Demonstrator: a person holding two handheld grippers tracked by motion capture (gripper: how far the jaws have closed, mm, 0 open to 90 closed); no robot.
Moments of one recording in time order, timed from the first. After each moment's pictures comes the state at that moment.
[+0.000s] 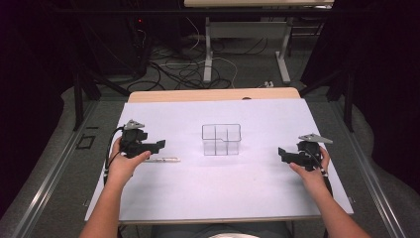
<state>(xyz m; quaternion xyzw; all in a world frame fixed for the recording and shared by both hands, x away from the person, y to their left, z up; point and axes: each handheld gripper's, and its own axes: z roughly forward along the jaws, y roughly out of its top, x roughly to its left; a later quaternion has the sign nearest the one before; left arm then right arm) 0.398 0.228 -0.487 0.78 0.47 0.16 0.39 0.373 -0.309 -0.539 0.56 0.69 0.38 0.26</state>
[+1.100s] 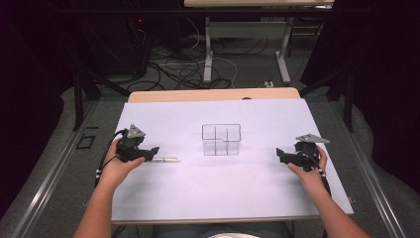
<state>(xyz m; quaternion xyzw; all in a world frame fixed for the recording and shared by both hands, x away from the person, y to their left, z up) 0.396 0.242 -0.501 0.84 0.40 0.21 0.31 0.373 -0.303 -0.541 0.55 0.70 0.38 0.26</state>
